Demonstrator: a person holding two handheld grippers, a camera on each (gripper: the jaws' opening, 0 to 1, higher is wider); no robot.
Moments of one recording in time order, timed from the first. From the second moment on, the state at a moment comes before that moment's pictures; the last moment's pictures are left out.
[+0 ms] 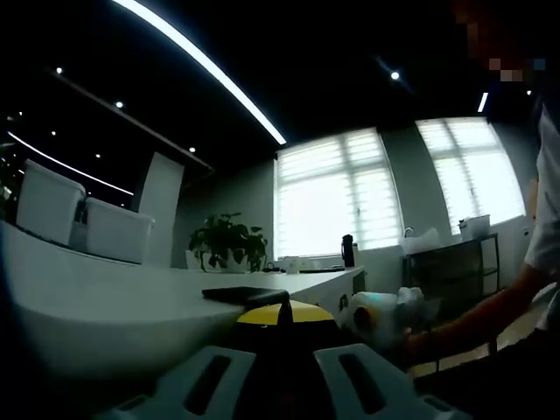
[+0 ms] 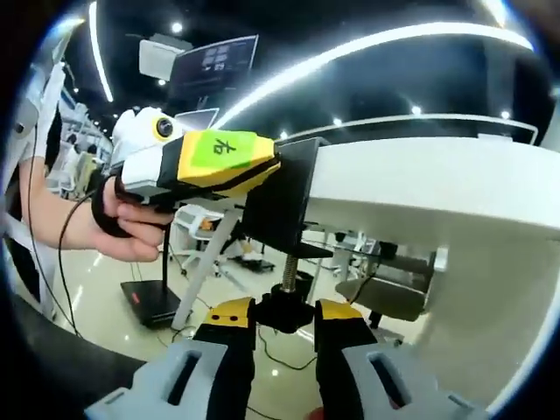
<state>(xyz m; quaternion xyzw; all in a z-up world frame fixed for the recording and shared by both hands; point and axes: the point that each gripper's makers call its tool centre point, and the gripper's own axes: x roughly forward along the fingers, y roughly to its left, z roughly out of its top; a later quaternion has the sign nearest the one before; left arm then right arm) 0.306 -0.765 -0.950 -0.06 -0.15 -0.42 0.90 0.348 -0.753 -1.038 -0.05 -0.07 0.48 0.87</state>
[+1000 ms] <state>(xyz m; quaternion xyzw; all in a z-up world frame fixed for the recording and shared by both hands) 0.308 -0.765 -0.953 -0.05 -0.14 -0.42 0.90 0.354 -0.758 -1.041 -0.01 -0.07 0.13 0.99</state>
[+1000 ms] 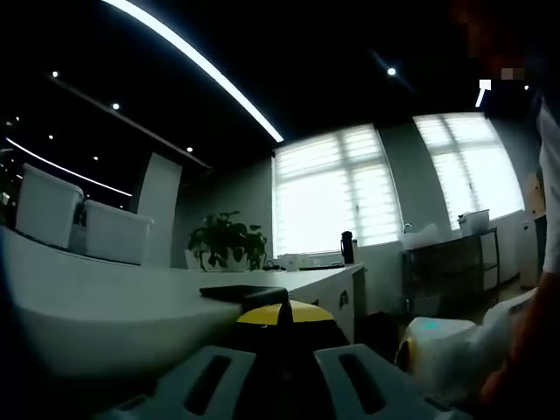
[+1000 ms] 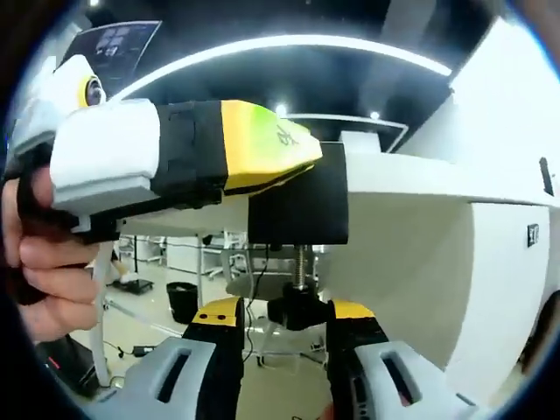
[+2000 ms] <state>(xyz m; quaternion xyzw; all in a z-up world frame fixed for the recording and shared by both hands) 0.304 -0.768 -0.952 -0.05 -0.15 -0.42 0.89 0.340 -0.747 -1.049 -0.05 -0.07 0.46 0.88</state>
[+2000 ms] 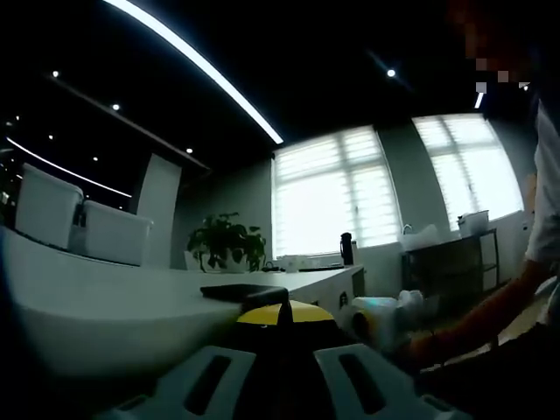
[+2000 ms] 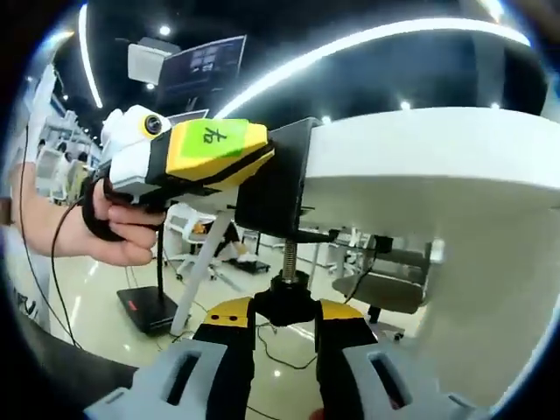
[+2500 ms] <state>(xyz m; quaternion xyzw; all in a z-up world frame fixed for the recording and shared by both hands) 0.303 -0.769 -0.952 -0.05 -0.15 -0.42 0.90 0.331 -0.787 -1.052 0.01 -0.06 0.19 0.98</state>
